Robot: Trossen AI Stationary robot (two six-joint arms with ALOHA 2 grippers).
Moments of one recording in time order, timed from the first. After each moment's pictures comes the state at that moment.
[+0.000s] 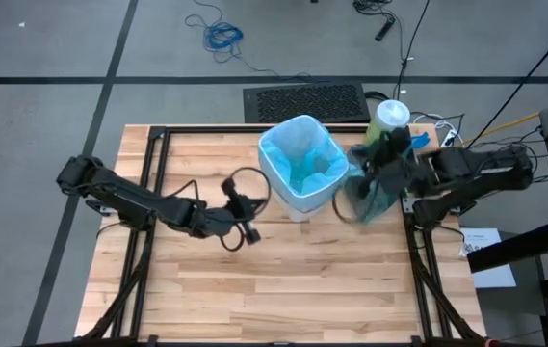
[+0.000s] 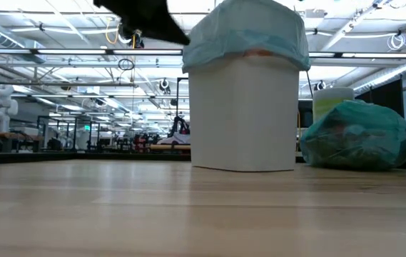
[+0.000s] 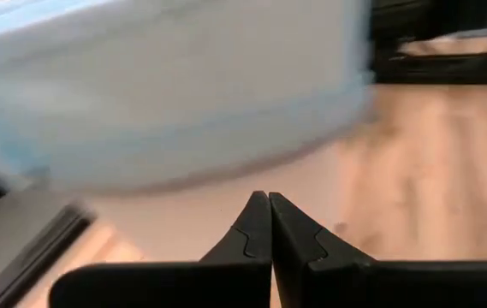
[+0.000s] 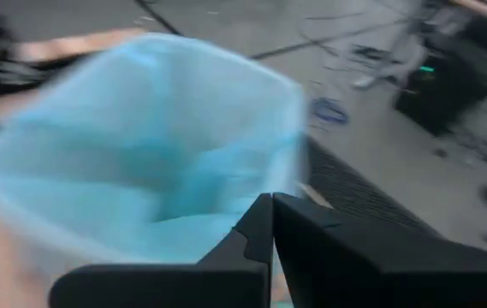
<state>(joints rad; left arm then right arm) -0.29 1.40 0.91 0.05 -0.73 -0.09 0.25 1.11 1.38 -1.06 0.86 0.48</state>
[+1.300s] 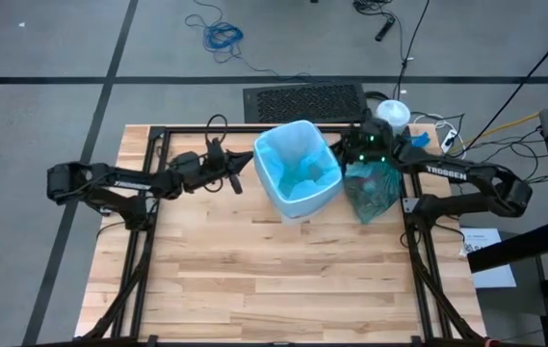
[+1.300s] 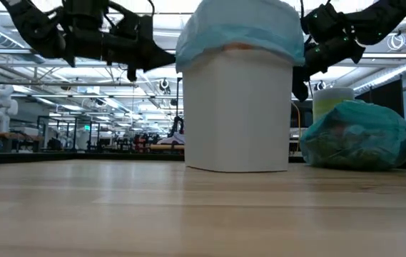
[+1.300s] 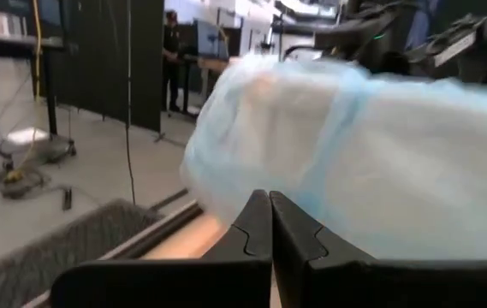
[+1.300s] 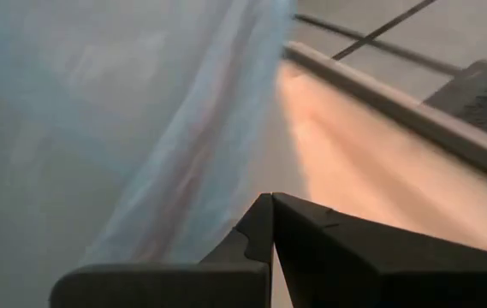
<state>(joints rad) 0.29 1.26 0.46 0.87 -0.13 -0.11 -0.65 1.15 0.65 0.08 -0.37 0.26</state>
